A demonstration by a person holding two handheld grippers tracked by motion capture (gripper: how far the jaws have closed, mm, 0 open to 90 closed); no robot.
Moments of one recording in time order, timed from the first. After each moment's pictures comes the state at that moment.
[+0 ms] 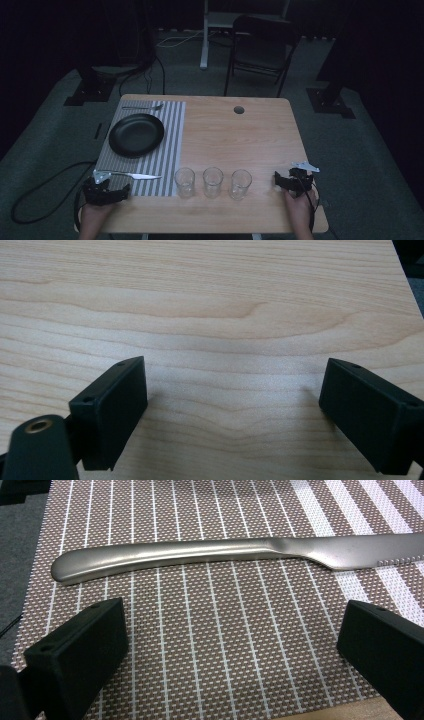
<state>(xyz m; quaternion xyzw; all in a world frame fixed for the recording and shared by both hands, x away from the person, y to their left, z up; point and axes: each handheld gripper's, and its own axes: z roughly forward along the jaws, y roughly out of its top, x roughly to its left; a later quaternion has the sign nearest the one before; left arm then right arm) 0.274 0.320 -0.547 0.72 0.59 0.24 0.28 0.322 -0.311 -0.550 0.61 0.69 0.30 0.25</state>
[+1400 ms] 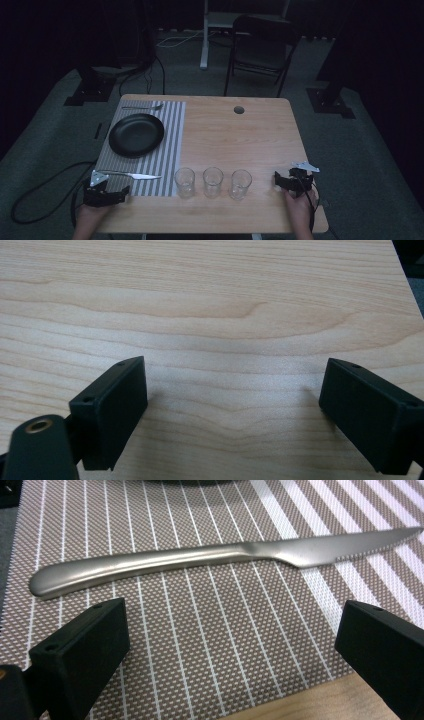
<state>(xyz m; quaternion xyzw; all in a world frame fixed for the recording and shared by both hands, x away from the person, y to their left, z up) 0.269 0.327 -0.543 0.74 0.55 0.22 0.32 0.322 -0.311 -0.550 0.61 0.69 0.30 0.25</state>
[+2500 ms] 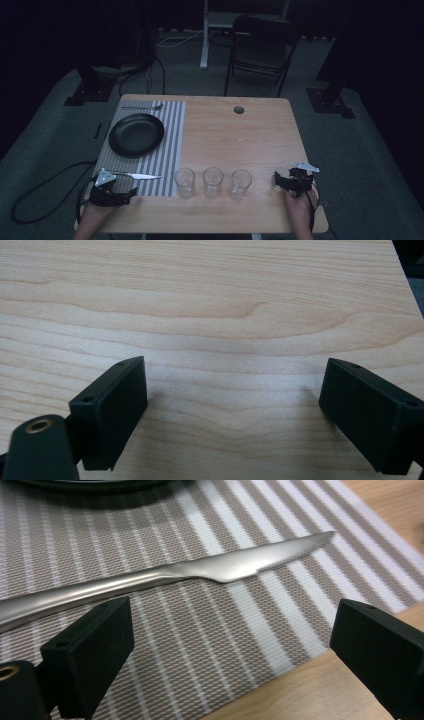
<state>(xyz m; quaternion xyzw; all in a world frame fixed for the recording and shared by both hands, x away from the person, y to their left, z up) 0.269 0.308 -0.532 0.77 0.49 0.18 0.36 0.322 -0.311 -0.550 0.61 0.69 0.30 0.25</state>
